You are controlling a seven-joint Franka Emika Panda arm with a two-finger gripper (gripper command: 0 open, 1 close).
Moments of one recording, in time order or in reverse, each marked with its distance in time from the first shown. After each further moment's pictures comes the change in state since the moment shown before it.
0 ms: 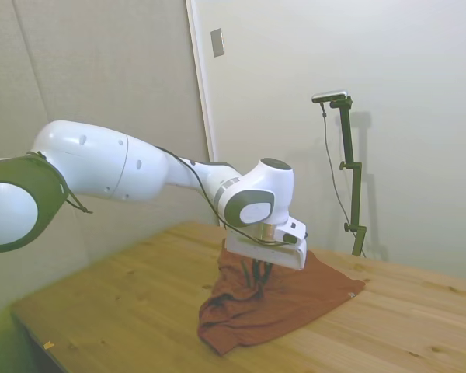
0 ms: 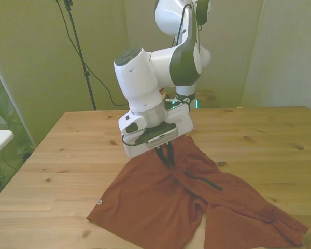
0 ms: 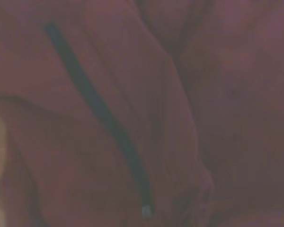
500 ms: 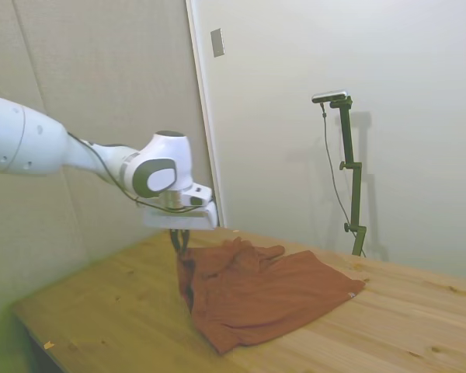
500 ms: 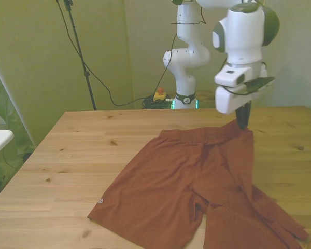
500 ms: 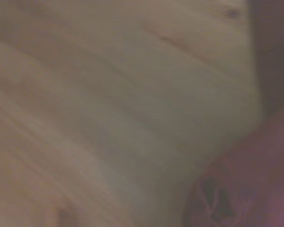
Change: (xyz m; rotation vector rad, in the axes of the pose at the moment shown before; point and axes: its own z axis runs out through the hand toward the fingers) arm -0.198 -0.198 0.028 -0.131 0.029 -0.302
